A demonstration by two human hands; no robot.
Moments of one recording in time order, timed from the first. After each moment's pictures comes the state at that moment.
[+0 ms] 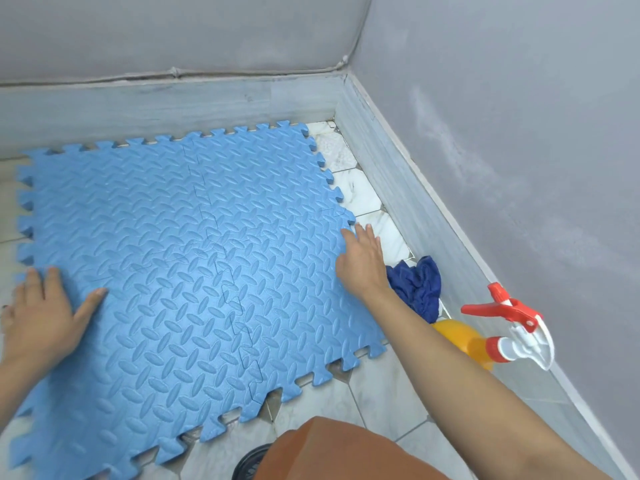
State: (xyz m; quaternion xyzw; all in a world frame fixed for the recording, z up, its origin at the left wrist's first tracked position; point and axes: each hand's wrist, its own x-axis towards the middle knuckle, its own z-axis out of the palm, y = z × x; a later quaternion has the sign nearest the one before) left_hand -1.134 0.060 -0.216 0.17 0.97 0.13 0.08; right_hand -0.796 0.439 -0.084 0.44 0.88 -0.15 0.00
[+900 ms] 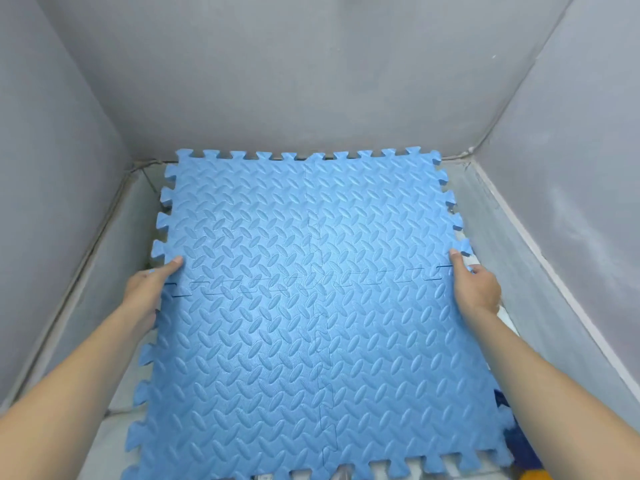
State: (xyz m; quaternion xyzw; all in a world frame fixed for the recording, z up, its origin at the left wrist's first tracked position) left_hand -1.161 0.087 -0.059 -0.18 0.74 0.61 0.19; right_hand -0.884 0.510 -0.050 0.62 0.67 -0.36 -0.20
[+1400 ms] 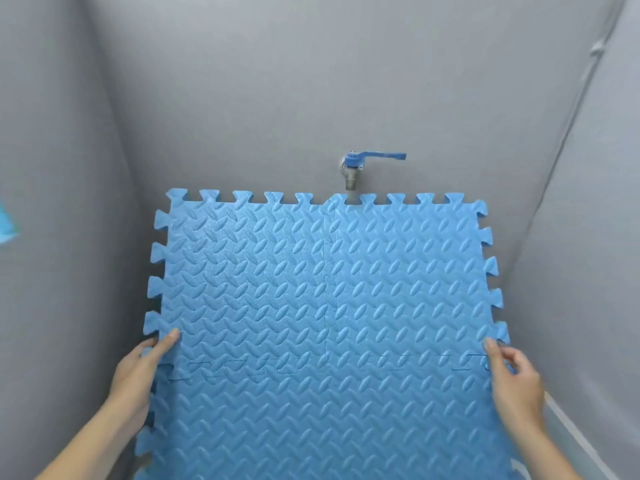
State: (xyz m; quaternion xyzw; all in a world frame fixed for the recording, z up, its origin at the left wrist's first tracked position) left_hand -1.219 0.113 0.062 -0.07 0.71 0.70 0.06; right_hand -0.957 0.561 0.047 0.43 0.68 -0.43 -0.41
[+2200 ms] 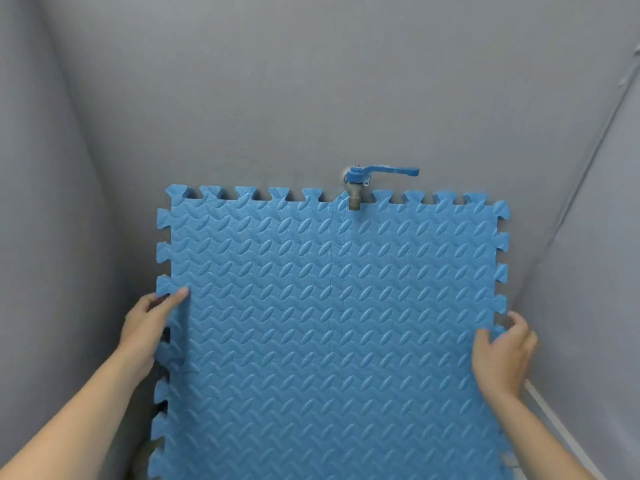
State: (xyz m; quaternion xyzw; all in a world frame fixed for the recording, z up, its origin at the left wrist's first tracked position) left_hand -1.299 0.167 0.126 -0.03 0.73 0.68 0.04; right_hand -1.045 0.578 0.093 0.46 0.69 -0.31 -0.47
